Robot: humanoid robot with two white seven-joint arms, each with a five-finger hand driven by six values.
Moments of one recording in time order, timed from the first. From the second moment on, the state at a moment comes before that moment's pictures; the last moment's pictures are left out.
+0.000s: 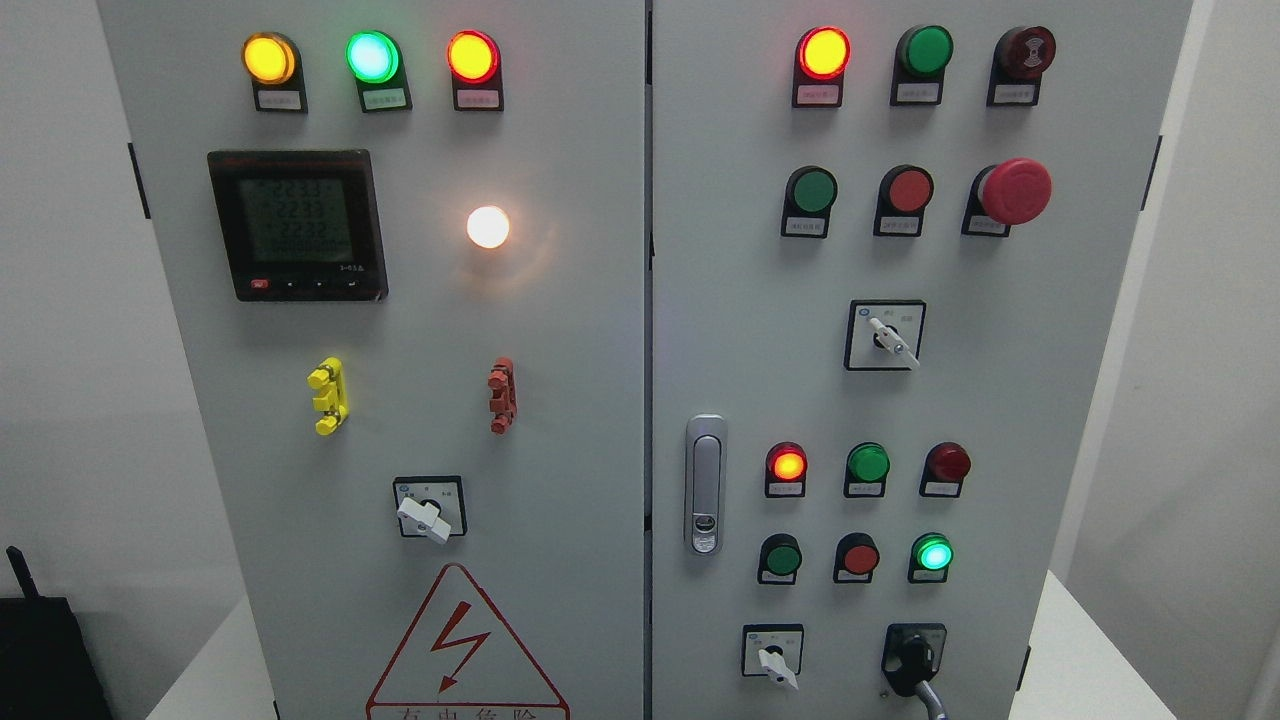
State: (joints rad) left arm 0.13 -0.06 0.04 -0.11 0.00 -0.04 -0.16; right arm 0.05 0.07 0.05 -1.74 -0.12 -0.17 -0.02
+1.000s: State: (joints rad) left arm 0.13 -0.06 0.04 -0.11 0.00 -0.04 -0.16; right arm 0.04 0.07 0.06 -1.74 -0.12 -0.17 -0.02
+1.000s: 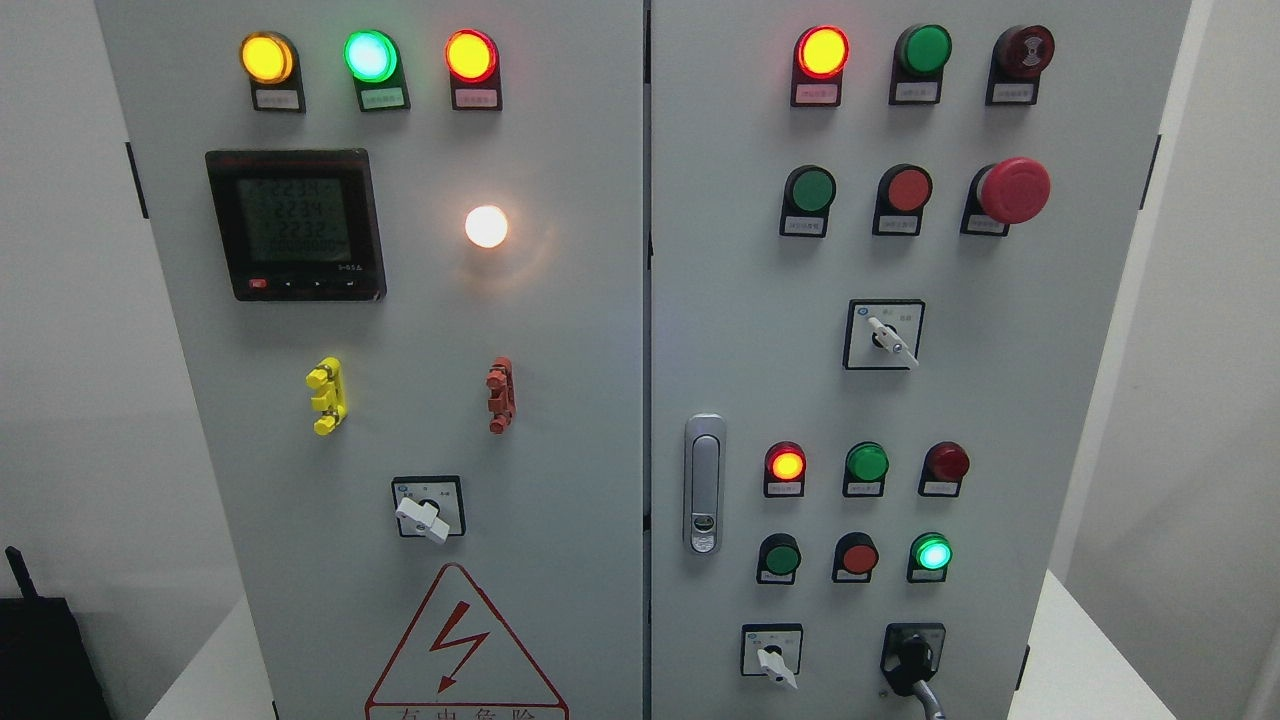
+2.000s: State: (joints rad) left arm 0.13 -0.06 0.04 -0.11 0.00 -0.04 -0.16; right arm 0.05 0.06 0.05 -1.74 -0.12 -0.17 -0.01
